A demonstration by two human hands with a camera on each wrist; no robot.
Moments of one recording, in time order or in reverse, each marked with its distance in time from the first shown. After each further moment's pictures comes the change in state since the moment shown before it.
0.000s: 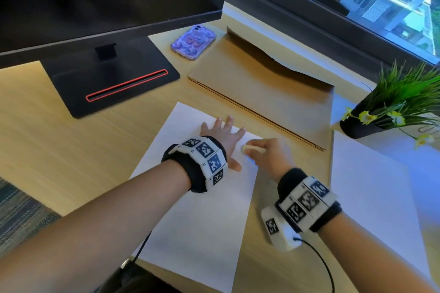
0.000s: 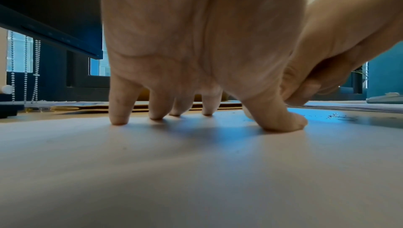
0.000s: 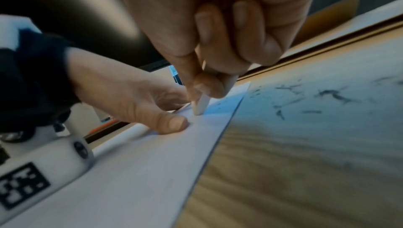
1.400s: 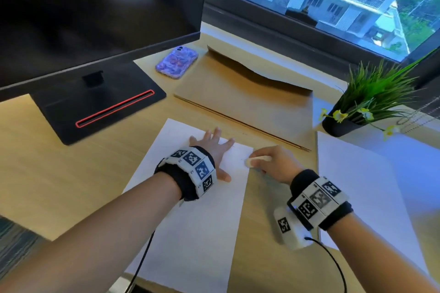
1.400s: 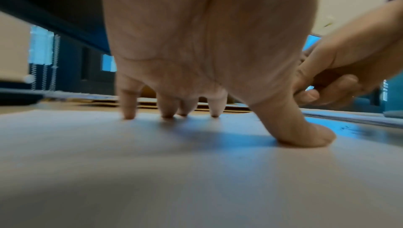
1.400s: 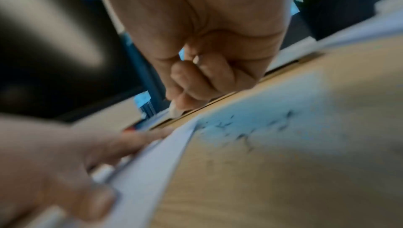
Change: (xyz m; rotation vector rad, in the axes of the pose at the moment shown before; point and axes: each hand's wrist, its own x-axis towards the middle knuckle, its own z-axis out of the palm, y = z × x) left_hand -0.001 -0.002 -0.001 0.027 -0.039 0.038; right_hand -0.008 0.024 -0.032 0.018 -0.081 -0.024
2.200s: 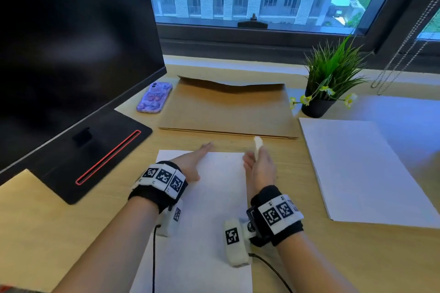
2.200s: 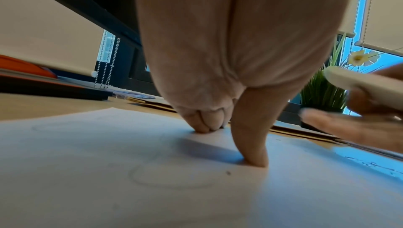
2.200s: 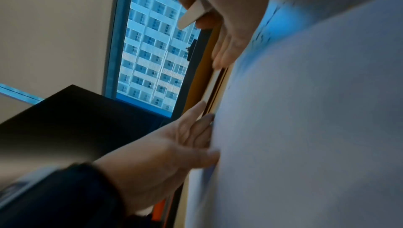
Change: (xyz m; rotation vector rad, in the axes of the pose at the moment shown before) left_hand -0.001 -0.046 -0.016 -0.211 -0.038 0.091; right_hand -0.002 -0.031 0.063 1.611 0.597 0.233
